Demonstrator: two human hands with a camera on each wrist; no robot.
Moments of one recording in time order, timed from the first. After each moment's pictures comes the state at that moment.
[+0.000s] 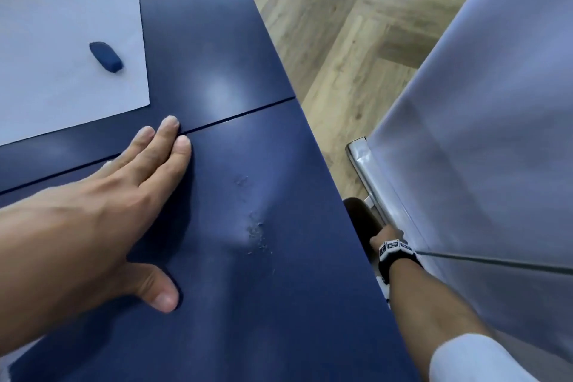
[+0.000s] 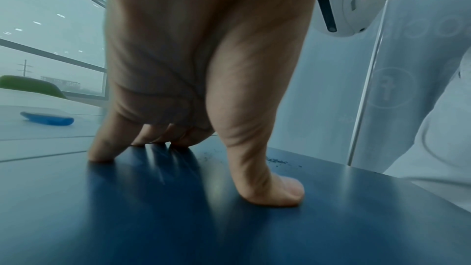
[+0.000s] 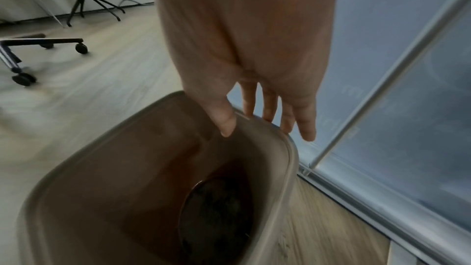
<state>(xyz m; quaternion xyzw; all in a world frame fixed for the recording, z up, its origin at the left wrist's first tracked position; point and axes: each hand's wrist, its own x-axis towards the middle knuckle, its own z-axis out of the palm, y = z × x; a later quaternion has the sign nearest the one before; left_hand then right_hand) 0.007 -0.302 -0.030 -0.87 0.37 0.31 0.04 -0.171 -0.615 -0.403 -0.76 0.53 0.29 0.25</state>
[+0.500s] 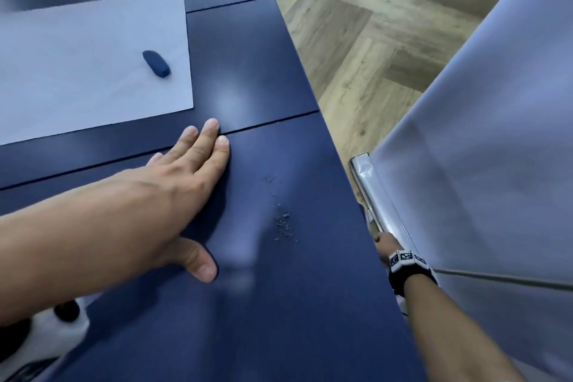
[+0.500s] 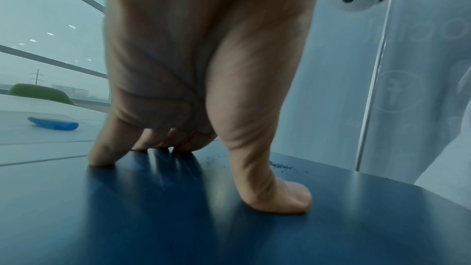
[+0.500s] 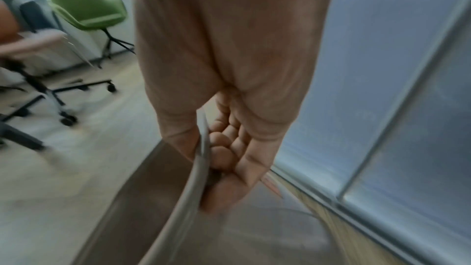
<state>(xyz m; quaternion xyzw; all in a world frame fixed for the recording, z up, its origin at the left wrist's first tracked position) -0.004 -0.324 -0.020 -0.85 0.34 0.36 0.18 -0.169 -0.618 -0.367 -0.75 0.46 0.28 0.38</state>
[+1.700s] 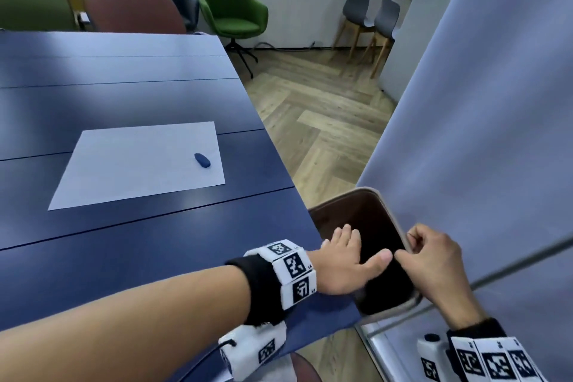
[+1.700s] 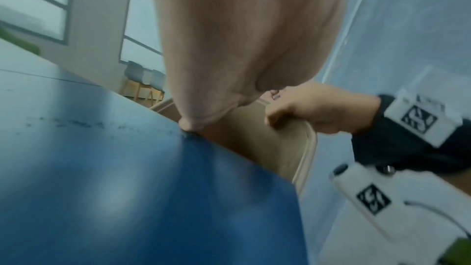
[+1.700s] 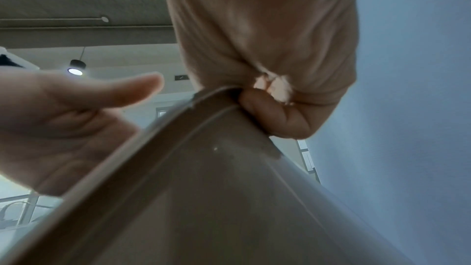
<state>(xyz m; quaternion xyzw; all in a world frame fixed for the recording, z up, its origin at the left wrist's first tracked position) -0.137 -0.421 -0.002 -0.78 0.44 0.41 -0.17 -0.243 -0.568 -0.023 -0.89 0.36 -0.19 0.22</state>
